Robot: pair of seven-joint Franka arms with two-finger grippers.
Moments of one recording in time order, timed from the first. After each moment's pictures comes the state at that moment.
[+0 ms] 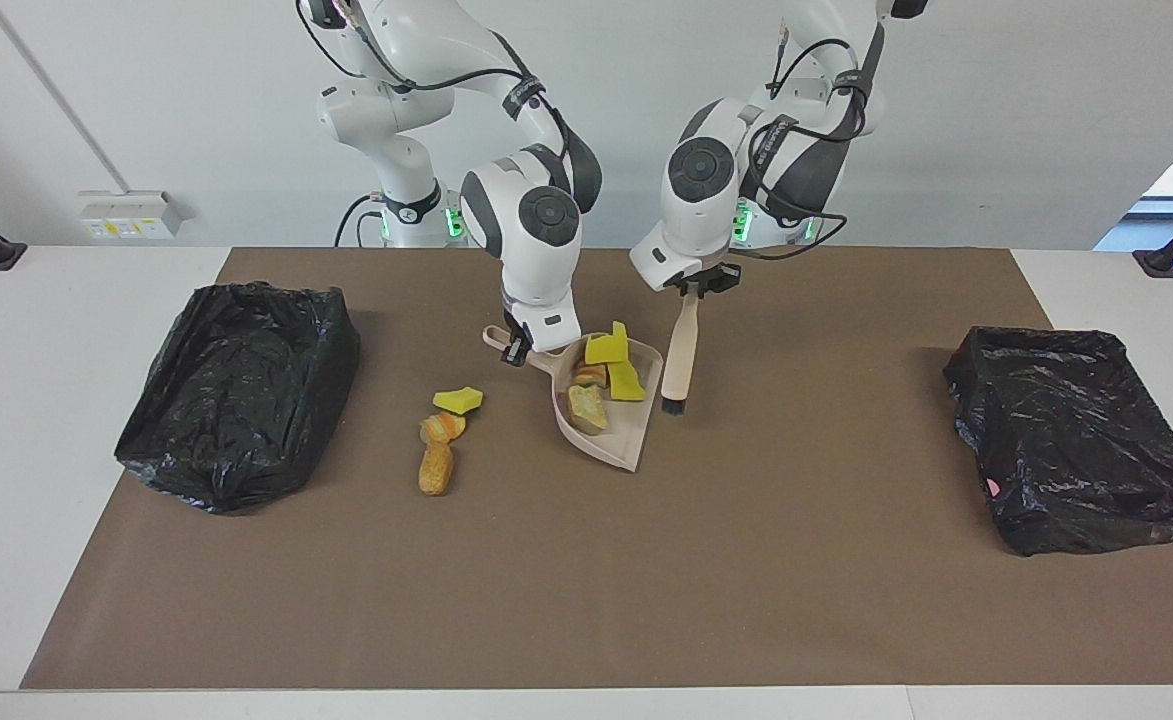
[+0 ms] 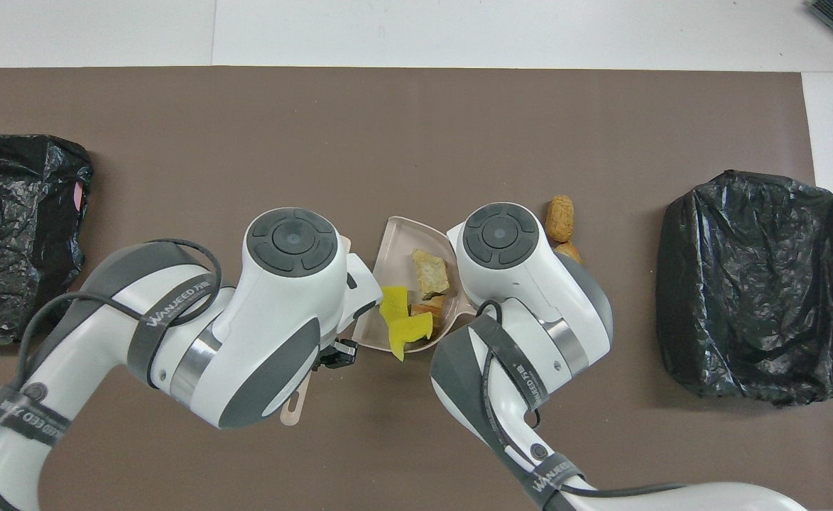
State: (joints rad) left arm -0.05 0.01 -0.56 -1.95 0.00 1.60 -0.50; right arm 0.42 0.23 0.07 -1.85 -0.08 1.83 -0.63
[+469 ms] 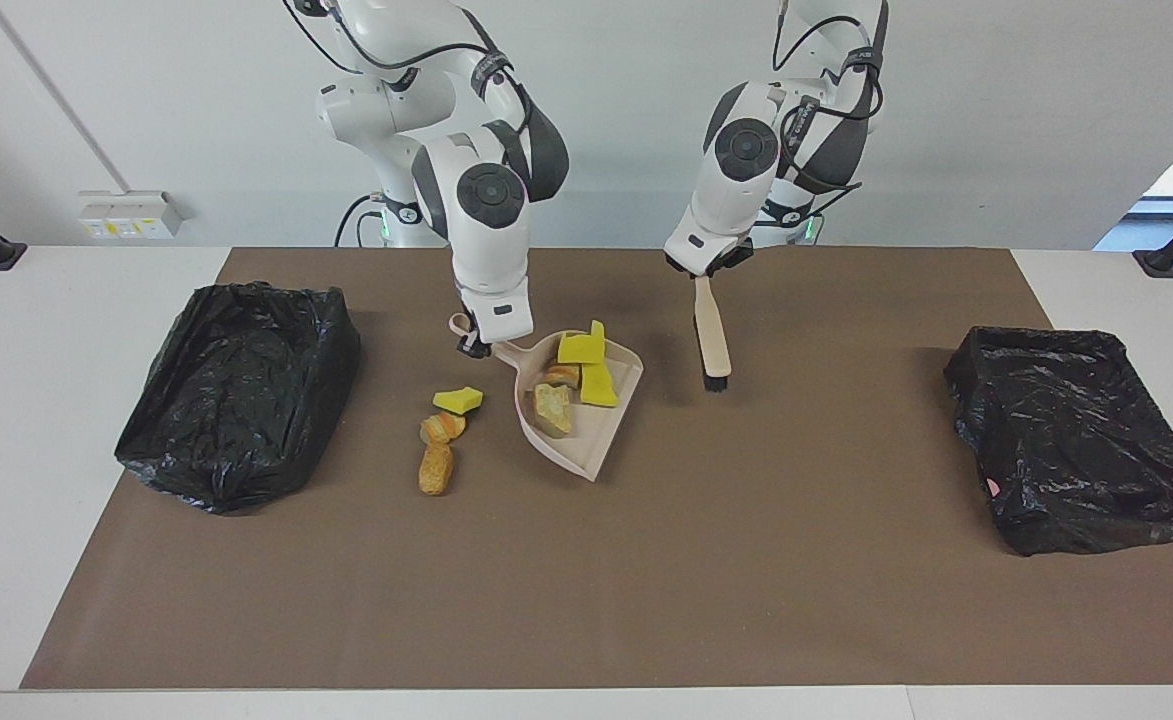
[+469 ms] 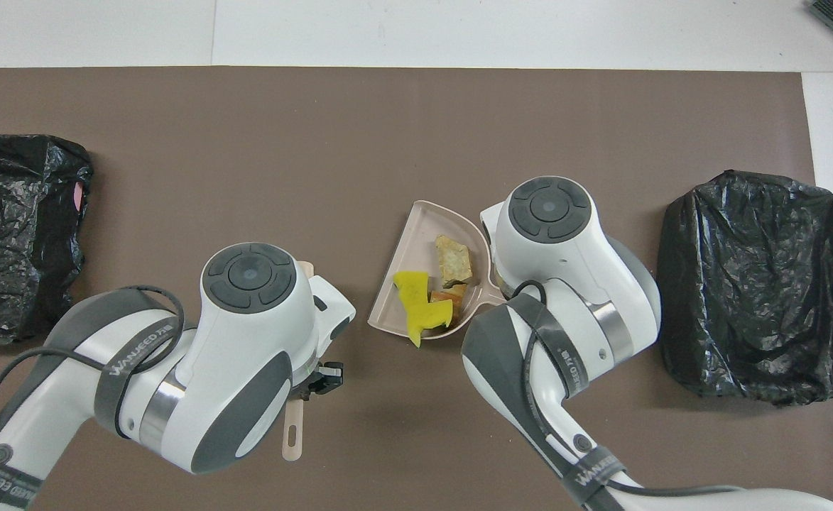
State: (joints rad) left arm -0.06 -0.15 -0.54 -2.20 -0.24 1.78 -0.52; right arm 0.33 0.16 0.07 -1.81 -0.06 1.77 -0.64
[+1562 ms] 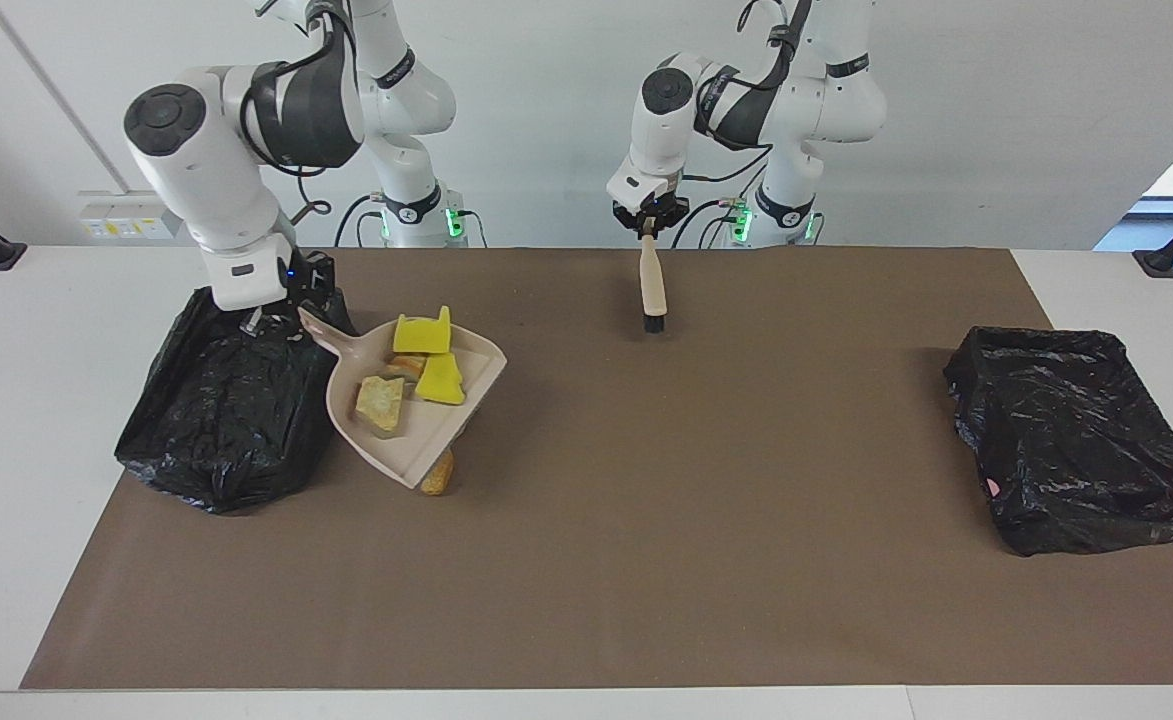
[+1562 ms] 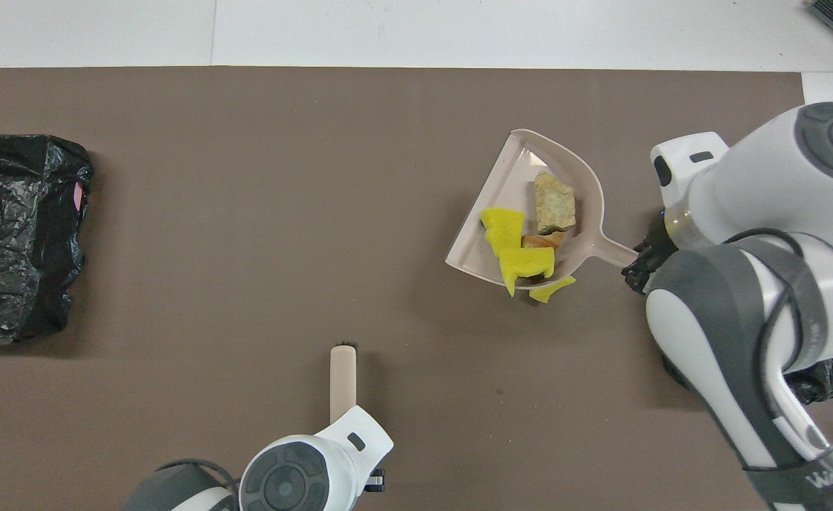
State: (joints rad) left arm -0.24 -0.39 -0.74 -2.52 -0.49 2.04 -0.64; right arm -0.13 0.05 0.05 -1.77 0.00 1.71 -1.10
